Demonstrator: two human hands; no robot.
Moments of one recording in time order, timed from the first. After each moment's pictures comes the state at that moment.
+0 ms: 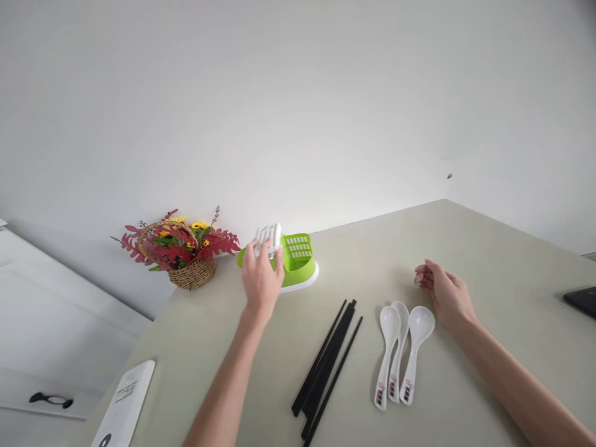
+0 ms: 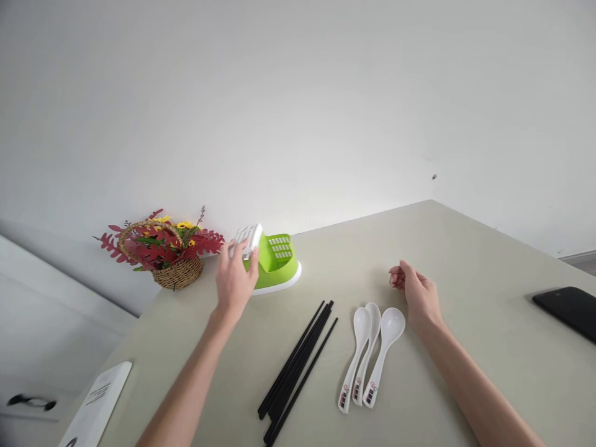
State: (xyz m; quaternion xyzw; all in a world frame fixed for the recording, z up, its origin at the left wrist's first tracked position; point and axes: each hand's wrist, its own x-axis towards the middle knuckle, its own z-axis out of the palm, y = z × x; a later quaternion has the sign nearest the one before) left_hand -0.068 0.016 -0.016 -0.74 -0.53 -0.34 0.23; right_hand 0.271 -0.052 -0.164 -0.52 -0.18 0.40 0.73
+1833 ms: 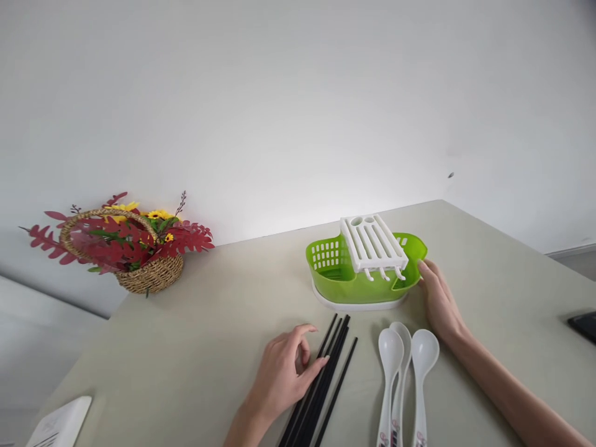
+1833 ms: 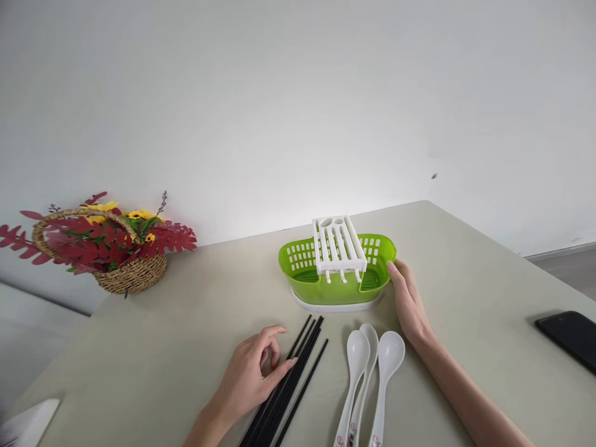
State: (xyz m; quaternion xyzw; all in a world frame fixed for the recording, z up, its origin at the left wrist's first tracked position) left_hand -0.064 -0.059 -0.108 -0.84 -0.46 -0.17 -0.24; right_hand 0.267 -0.035 -0.149 -0.59 -0.31 0.34 0.67
